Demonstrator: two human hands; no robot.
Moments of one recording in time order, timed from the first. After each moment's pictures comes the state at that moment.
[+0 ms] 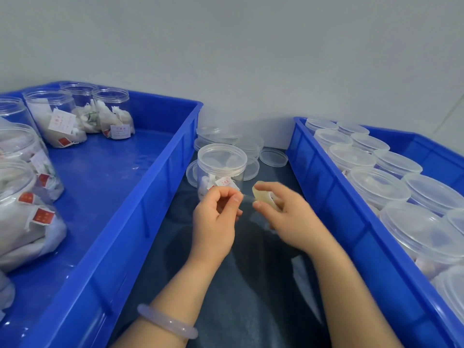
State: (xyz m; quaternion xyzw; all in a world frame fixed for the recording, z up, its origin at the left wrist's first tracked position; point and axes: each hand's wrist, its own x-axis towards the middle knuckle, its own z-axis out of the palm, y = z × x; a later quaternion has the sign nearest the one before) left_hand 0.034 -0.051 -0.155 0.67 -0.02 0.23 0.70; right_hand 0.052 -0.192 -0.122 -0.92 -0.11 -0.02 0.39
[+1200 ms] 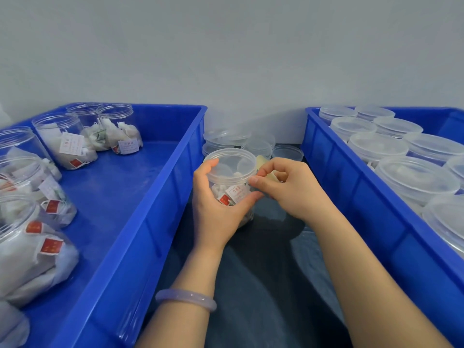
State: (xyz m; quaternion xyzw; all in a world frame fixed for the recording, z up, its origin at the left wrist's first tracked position) left_hand 0.087 -0.028 -0.166 0.72 -0.05 0.34 0.60; right_hand 0.097 -0.166 -0.106 -0.84 -0.12 -0.07 0.52
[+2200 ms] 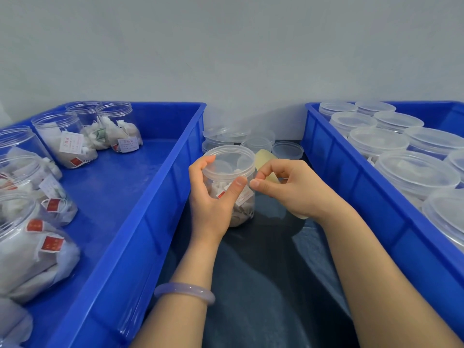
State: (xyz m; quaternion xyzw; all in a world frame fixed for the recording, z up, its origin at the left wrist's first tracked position) left_hand 0.086 -0.025 -0.158 0.67 -0.06 0.30 0.67; right_hand 0.096 -0.174 -0.104 -0.86 -0.18 -0.03 0.48
